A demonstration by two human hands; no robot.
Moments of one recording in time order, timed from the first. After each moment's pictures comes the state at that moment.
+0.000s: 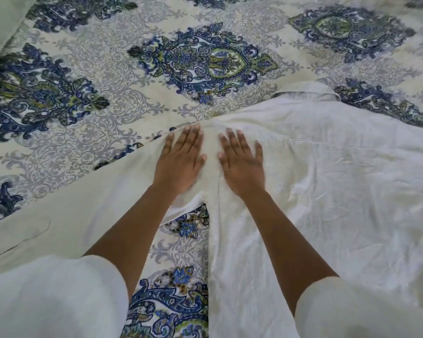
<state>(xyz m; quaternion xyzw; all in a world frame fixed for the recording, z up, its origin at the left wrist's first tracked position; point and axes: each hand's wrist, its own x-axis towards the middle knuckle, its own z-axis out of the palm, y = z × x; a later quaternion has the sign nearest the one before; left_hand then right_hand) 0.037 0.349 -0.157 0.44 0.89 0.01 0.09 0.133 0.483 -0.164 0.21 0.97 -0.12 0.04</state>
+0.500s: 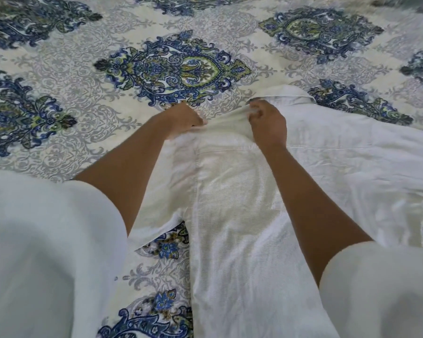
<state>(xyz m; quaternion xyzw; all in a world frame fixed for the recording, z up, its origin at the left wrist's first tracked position) -0.045 0.467 -0.106 0.32 0.88 0.11 0.34 0.098 0.601 -0.121 0.41 0.85 -0.30 -0.11</state>
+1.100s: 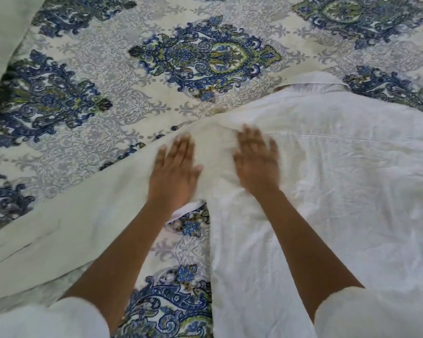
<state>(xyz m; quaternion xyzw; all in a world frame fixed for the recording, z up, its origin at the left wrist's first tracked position) 0.056 0.322 -0.161 0.39 0.92 0.01 0.07 0.143 0.499 -0.170 0.24 0.97 -0.09 0.02</state>
